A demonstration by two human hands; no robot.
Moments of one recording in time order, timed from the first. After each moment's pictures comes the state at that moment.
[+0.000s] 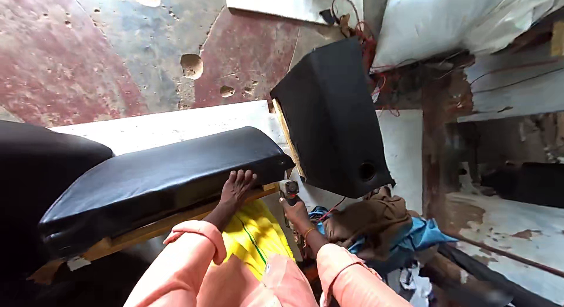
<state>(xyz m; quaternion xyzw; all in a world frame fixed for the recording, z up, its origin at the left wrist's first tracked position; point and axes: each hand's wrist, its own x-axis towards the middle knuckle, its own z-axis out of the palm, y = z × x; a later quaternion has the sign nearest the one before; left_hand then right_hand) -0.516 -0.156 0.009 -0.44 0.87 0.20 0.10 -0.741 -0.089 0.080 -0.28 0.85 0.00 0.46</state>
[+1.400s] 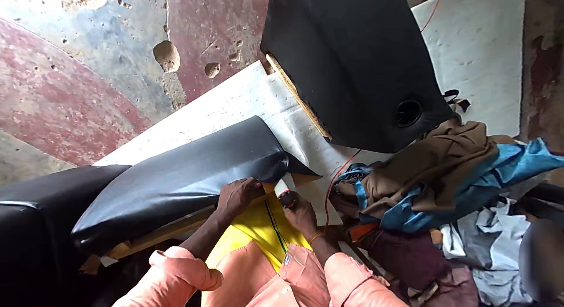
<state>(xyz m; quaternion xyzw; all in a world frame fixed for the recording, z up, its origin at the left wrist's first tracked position) -0.516 -0.174 0.047 -0.45 0.79 0.41 0.14 -0.725 -0.037 0.072 -0.36 0.82 0.01 0.45</state>
